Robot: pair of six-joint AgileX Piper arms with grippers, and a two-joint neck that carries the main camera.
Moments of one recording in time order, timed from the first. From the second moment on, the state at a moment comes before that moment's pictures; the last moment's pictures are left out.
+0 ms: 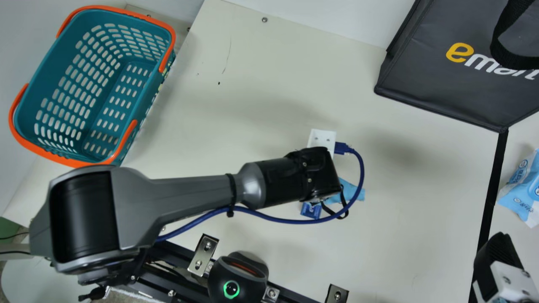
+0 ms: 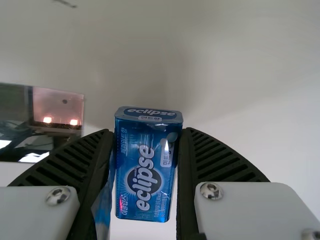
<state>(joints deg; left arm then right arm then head) -56.6 113.4 -84.9 1.9 57.6 -65.3 0.7 42.7 -69.8 -0.7 69.5 0.0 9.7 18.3</state>
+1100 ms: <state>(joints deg) -57.1 118.1 -90.8 3.4 56.0 -68.3 0.7 42.7 -69.8 -0.7 69.5 0.0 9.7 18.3</state>
